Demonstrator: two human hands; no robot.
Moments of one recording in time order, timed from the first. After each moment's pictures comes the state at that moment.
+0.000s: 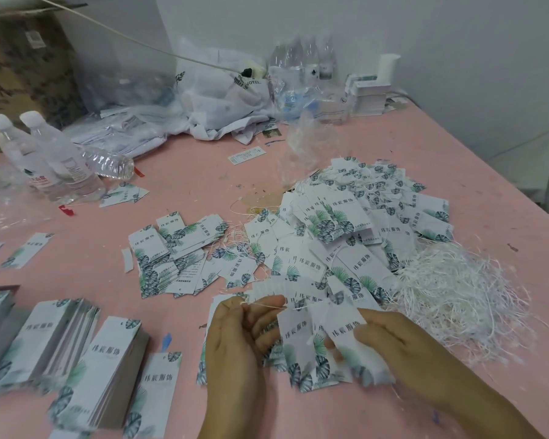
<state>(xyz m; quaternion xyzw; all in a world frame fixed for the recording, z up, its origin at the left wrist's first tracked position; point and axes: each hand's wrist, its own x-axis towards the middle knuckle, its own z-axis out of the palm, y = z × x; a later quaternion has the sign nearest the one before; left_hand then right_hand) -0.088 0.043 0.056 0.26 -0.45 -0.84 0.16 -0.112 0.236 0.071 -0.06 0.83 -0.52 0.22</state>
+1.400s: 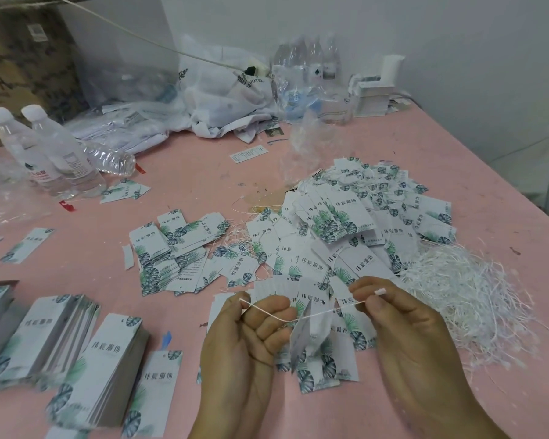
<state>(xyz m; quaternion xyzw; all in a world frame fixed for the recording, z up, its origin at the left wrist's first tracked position) -0.082 0.034 0.069 0.24 -0.30 -0.92 0.08 -0.115 0.214 0.050 -0.08 0.56 -0.82 0.01</state>
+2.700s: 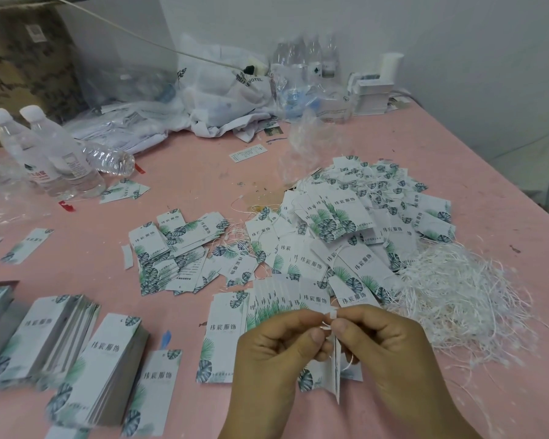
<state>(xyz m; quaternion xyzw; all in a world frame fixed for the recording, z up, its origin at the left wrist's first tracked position) -0.069 0.056 0.040 0.03 -0.56 -0.83 0.08 -0.094 0.201 0.067 -0.09 0.71 -0.70 0.03</state>
